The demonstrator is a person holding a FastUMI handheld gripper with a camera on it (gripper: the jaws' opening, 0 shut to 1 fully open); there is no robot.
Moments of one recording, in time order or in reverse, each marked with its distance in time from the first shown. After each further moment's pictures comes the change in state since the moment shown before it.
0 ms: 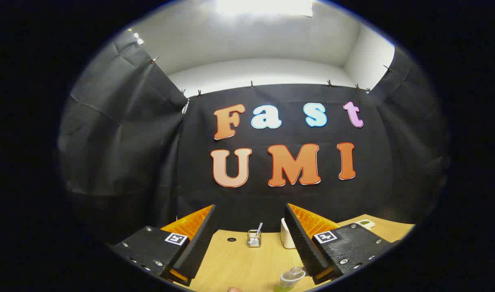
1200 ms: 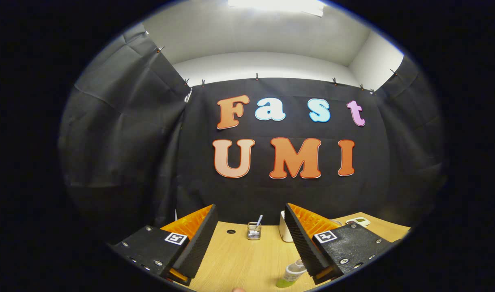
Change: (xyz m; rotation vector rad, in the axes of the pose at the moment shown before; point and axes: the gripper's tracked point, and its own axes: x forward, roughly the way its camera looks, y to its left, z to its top) arm -0.013 0.011 -0.002 -0.059 0.040 -0.025
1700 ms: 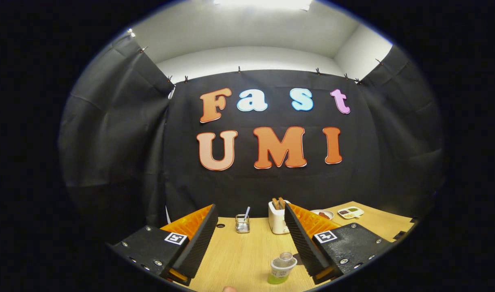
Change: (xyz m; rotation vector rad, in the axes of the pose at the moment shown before) arm 0.000 -0.052 -0.050 0.064 0.065 -0.077
